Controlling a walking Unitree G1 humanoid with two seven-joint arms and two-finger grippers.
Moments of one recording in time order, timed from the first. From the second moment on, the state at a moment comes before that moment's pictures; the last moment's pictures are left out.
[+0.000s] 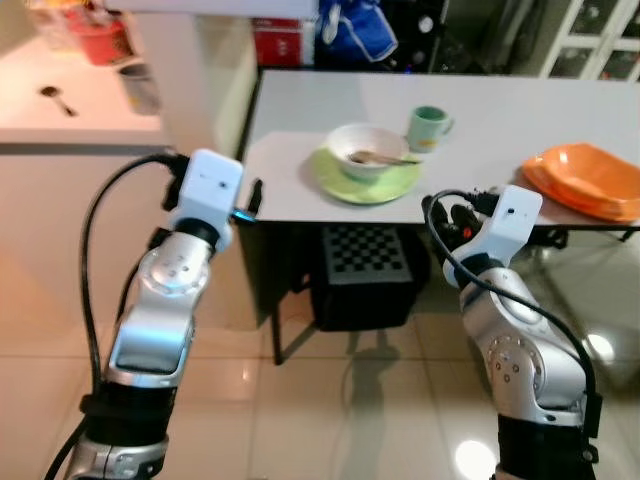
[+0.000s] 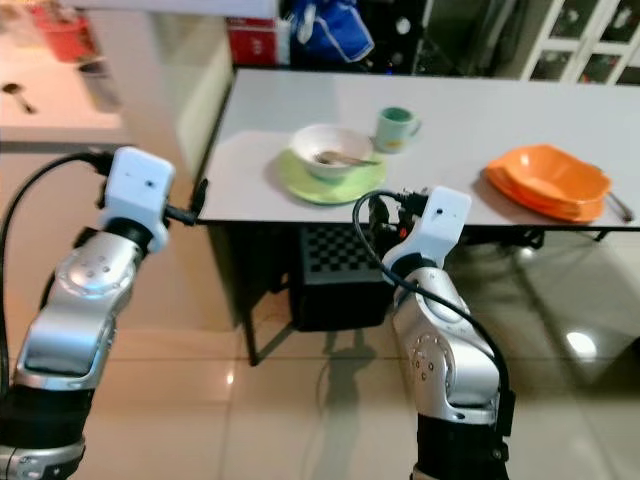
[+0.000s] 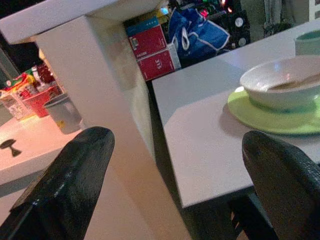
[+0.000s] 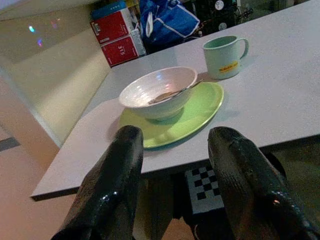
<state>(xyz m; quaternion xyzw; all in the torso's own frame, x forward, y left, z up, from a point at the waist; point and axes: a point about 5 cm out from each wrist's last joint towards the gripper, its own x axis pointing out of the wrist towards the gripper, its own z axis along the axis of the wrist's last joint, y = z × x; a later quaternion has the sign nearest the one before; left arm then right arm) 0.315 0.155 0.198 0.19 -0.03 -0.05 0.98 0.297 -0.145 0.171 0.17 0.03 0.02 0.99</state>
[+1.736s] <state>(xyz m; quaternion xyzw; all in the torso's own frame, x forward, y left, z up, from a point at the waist) 0.316 0.148 0.205 0.14 -0.06 -0.03 0.99 0.303 -0.140 0.177 0.09 0.02 0.05 0.99</state>
